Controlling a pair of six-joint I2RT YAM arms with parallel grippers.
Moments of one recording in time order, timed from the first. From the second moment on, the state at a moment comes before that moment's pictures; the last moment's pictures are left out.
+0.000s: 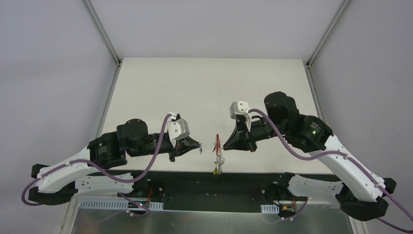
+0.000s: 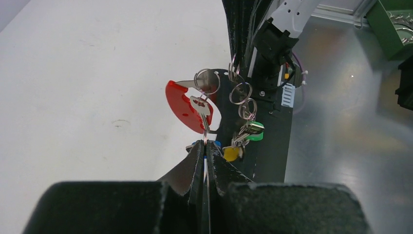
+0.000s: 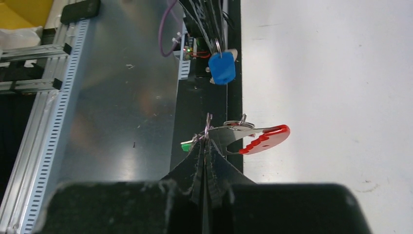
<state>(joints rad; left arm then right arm) -1.26 0.75 1.12 -0.57 0.02 0.00 0.92 0.99 1.33 -0.84 -0.71 -0.16</state>
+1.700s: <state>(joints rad) -1.26 0.75 1.22 -0.58 0.32 -0.01 0.98 1.37 1.70 -1.06 -1.24 -0.40</state>
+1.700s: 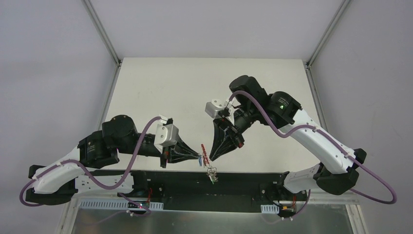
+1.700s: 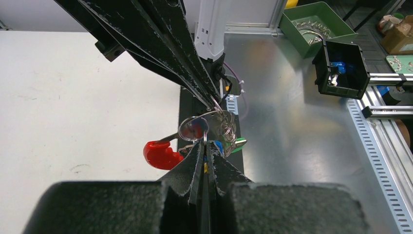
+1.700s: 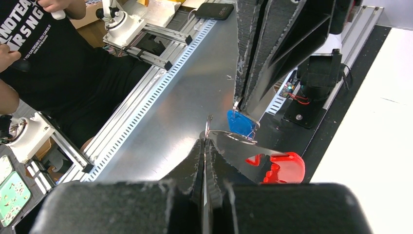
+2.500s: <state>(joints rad) -1.26 0.74 1.23 -0.58 0.37 -0.01 1.01 1.44 1.74 -1.04 -1.25 -0.39</state>
